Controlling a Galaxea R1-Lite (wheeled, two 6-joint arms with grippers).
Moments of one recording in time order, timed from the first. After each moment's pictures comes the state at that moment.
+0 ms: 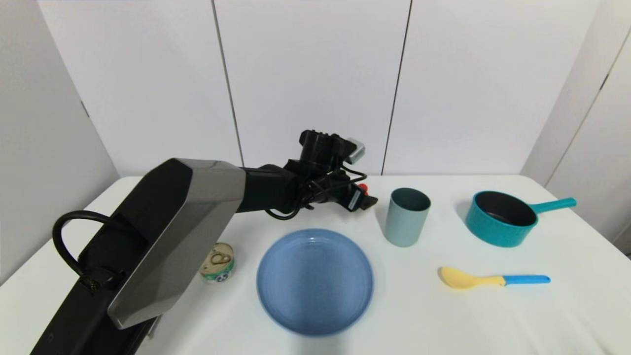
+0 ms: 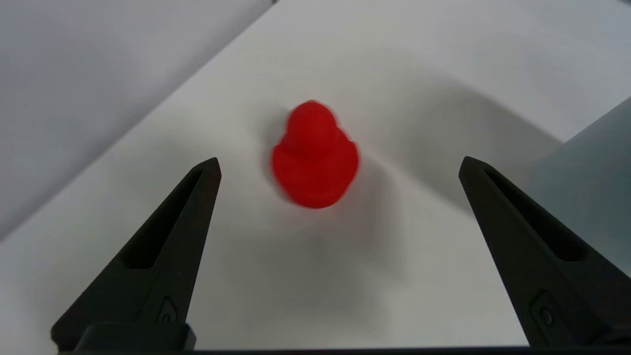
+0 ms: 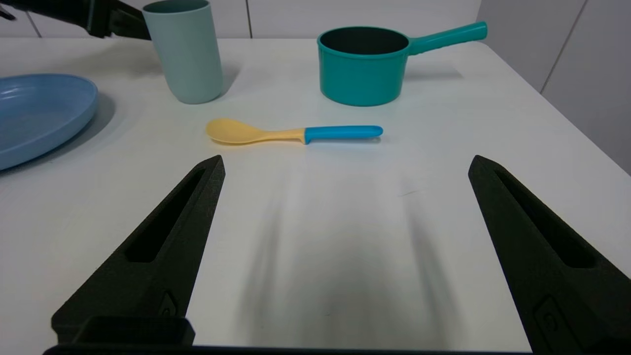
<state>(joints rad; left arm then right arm) -0.66 2.47 -1.98 -0.05 -0.17 0.18 -0.01 0.00 0.00 -0.03 0.01 -0.01</state>
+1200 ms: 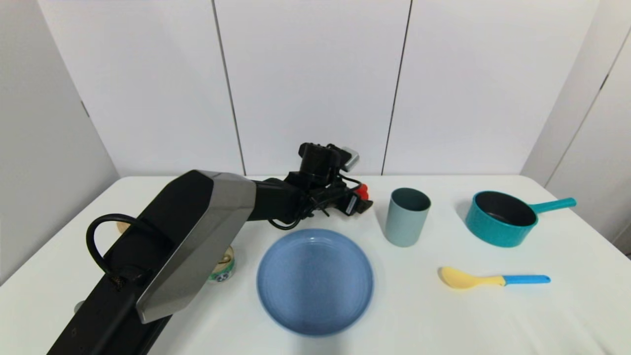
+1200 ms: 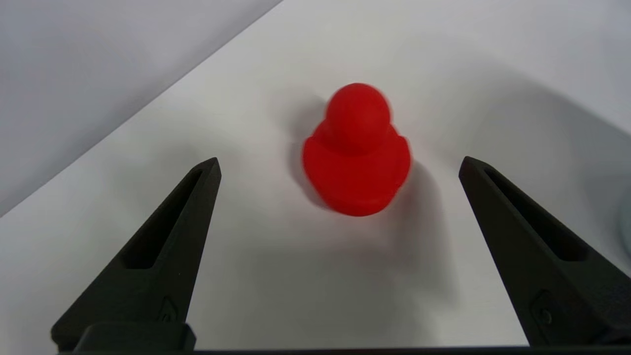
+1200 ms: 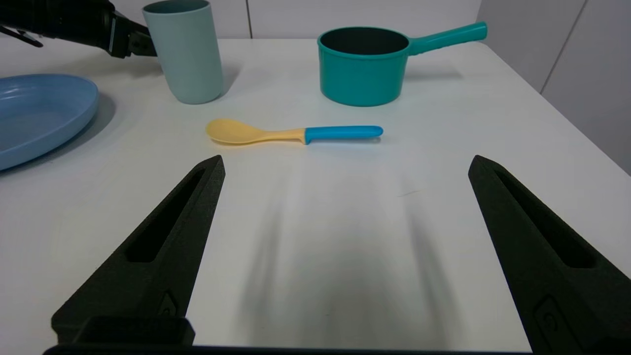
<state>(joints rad) -0.64 2.55 -1.98 -0.15 -0.16 0.16 -0.01 0.00 0.00 -0.03 0.01 -0.01</state>
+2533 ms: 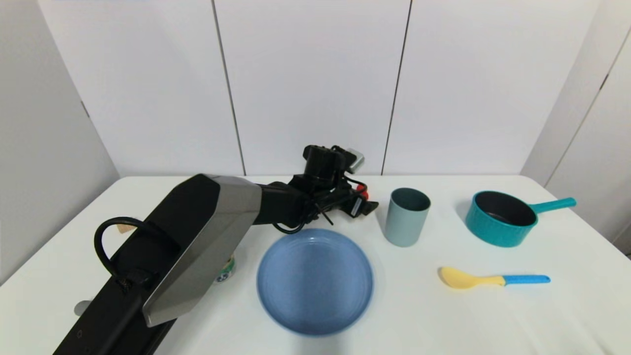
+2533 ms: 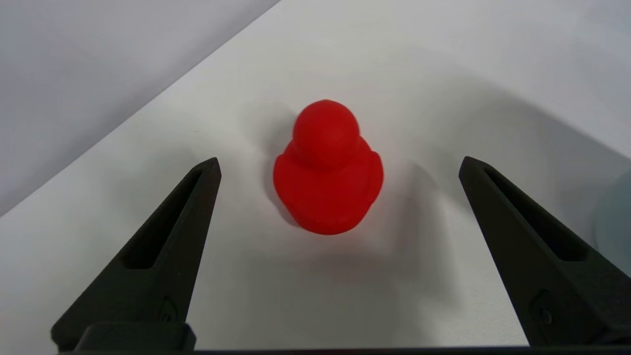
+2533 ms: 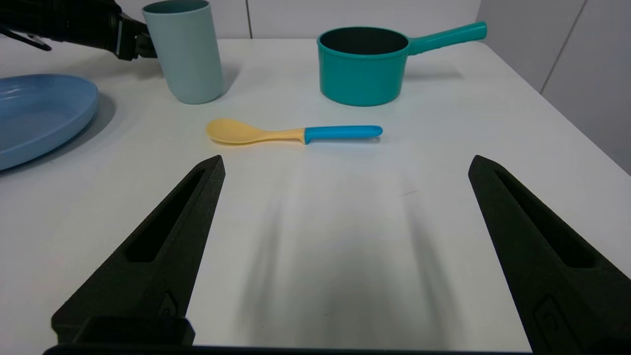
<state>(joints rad) -0.65 2.56 -1.99 -0.19 -0.17 0.16 -0.01 0.00 0.00 -0.03 0.01 -0.01</state>
